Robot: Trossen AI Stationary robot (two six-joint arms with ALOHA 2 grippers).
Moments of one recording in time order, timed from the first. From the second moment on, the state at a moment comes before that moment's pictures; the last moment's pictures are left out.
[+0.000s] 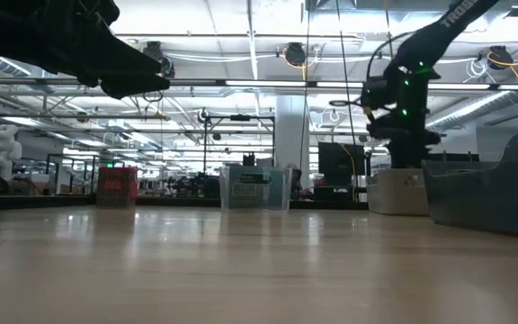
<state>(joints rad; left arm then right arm) -0.25 0.90 0.26 0.46 -0.37 -0.02 -0.90 1.53 1.02 -0.87 0.05 -0.01</state>
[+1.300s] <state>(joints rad) -0.25 0.90 0.25 0.46 -0.37 -0.02 -0.92 1.56 1.10 -0.88 0.24 0.15</state>
